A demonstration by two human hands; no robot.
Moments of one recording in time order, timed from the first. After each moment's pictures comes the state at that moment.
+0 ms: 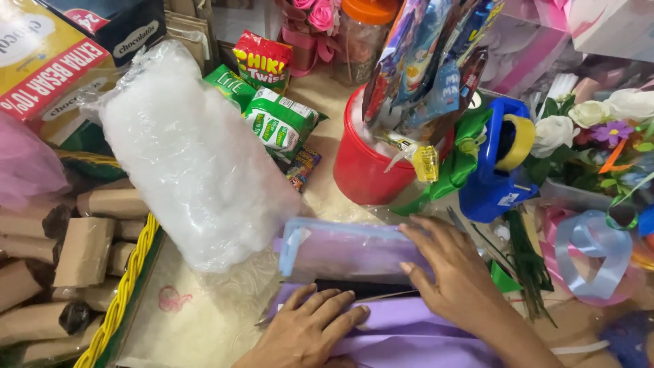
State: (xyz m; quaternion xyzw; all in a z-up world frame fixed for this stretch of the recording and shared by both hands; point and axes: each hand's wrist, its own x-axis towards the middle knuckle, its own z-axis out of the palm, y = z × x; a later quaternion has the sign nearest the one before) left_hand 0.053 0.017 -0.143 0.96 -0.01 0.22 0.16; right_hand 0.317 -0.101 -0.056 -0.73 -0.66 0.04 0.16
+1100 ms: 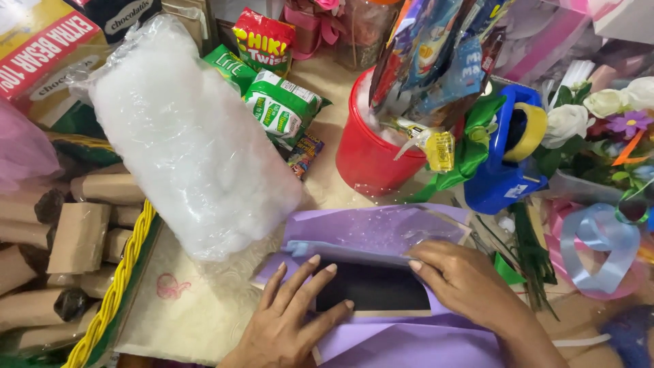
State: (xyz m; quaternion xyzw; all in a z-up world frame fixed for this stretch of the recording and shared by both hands) left_hand 0.034 0.022 -0.114 0.94 0.07 0.31 0.14; right_hand 0.332 -0.114 -0.072 -0.79 -0.57 0.21 0.10
